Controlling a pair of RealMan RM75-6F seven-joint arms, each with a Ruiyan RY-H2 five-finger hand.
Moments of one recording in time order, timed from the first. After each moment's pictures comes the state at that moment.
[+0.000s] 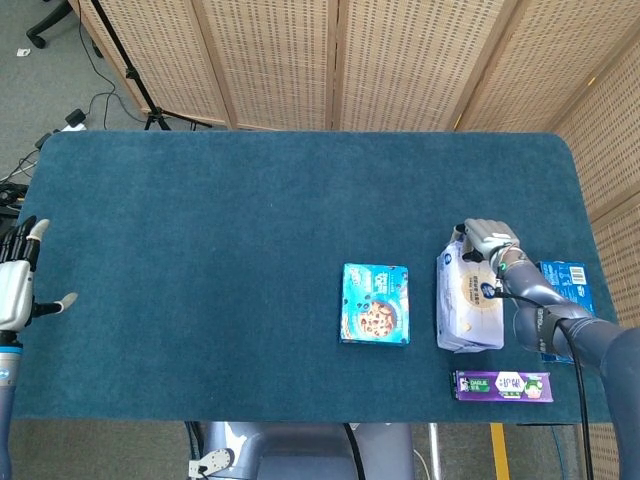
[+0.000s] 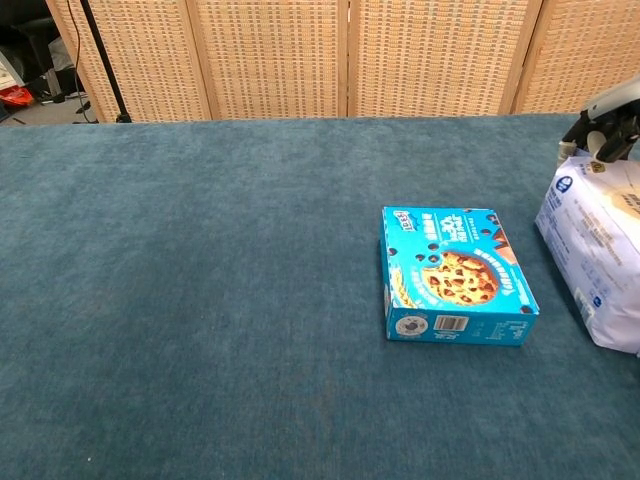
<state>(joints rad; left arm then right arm) -0.27 -1.12 -0.19 -1.67 1.17 1.33 0.13 1.29 -1.19 -0.38 -1.33 -0.50 0.48 0.17</state>
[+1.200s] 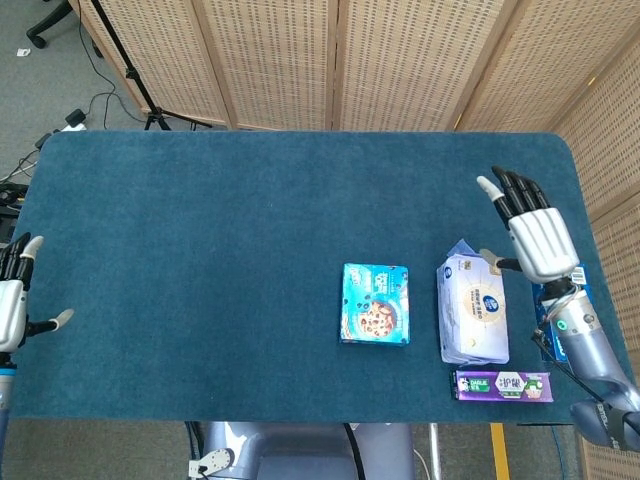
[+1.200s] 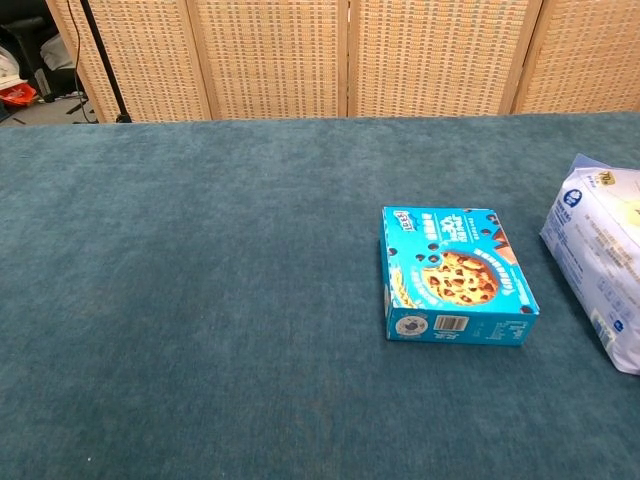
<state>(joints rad) -0.19 -1.12 -0.14 -1.69 1.25 1.43 0.08 0.69 -1.14 -0.09 -1.42 -1.26 1.48 0.08</state>
